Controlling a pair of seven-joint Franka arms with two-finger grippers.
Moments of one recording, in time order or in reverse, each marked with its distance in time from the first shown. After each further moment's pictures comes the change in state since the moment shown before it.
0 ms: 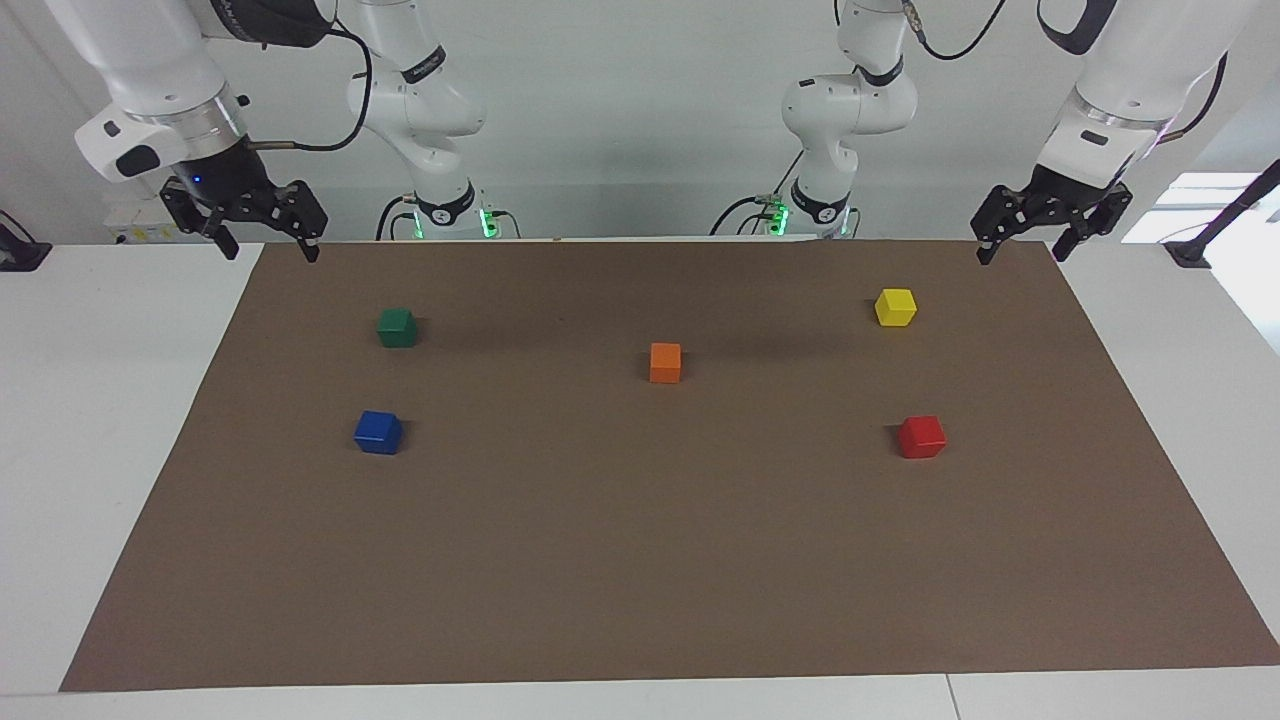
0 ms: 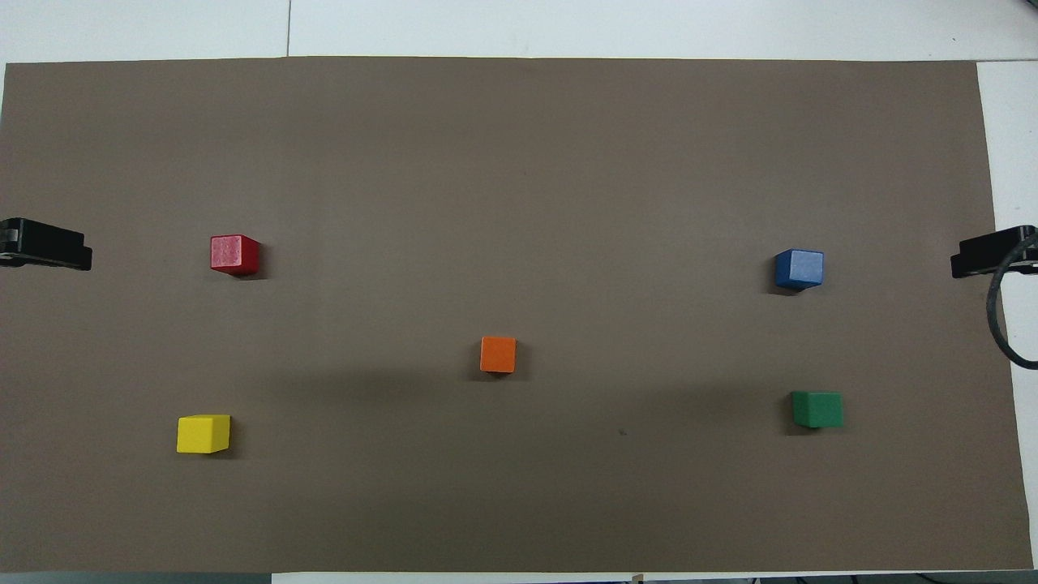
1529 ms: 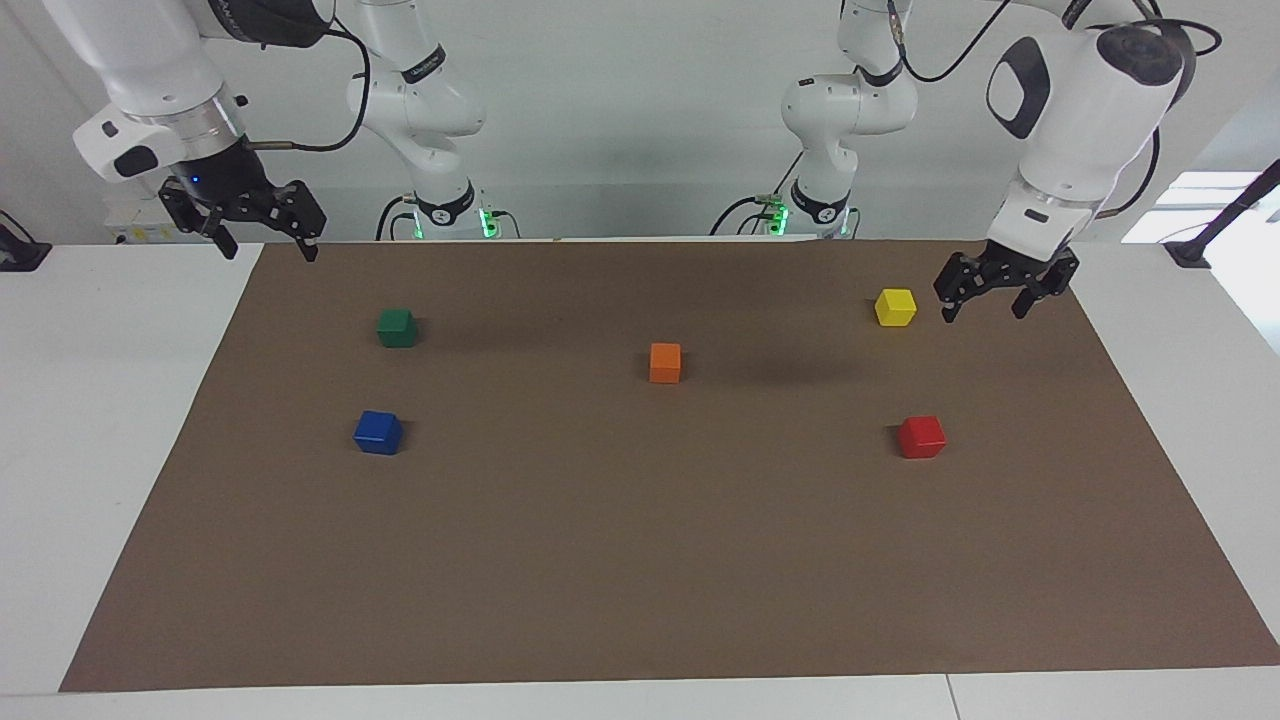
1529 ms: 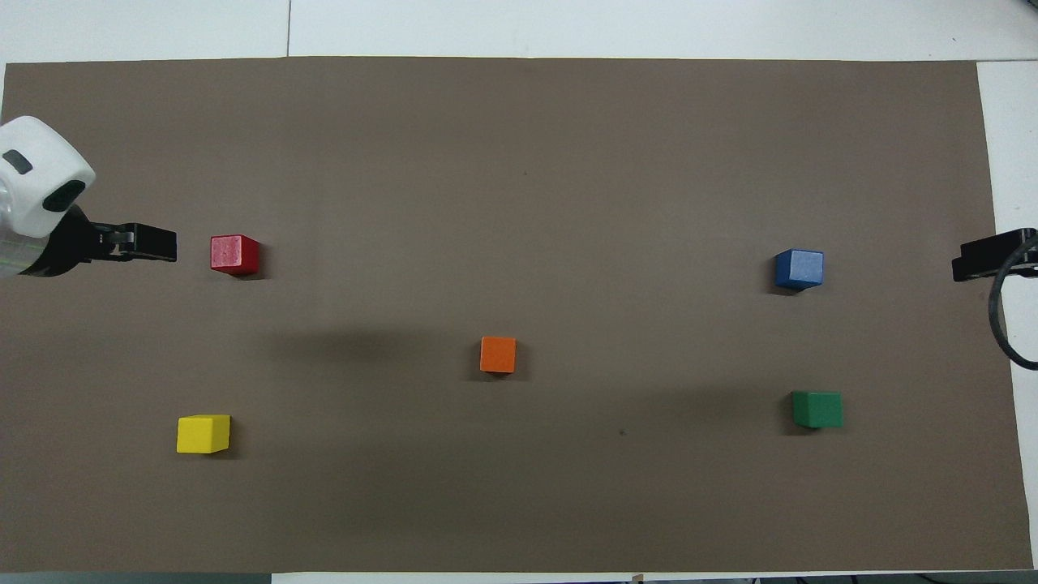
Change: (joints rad) left arm -0.025 0.003 -0.004 -0.298 -0.002 0.353 -0.055; right arm -0.003 0.000 0.000 0.000 0.000 -0.017 0.000
